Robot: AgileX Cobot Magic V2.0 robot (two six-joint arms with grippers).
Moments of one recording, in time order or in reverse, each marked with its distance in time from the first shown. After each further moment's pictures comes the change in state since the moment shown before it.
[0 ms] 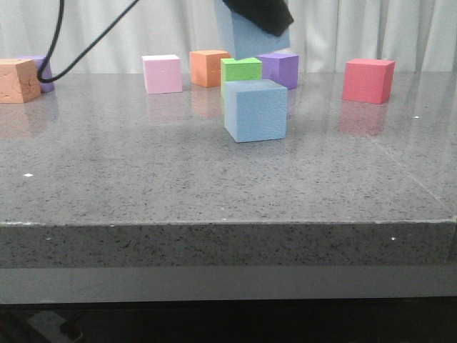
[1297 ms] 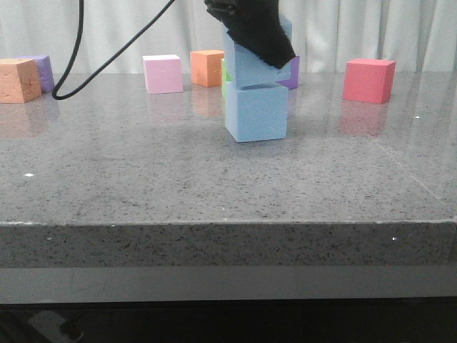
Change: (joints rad) left arm -0.018 0.048 -0.002 0.037 0.003 0.077; right arm 0.000 0.000 0.000 0.000 0.000 -0.001
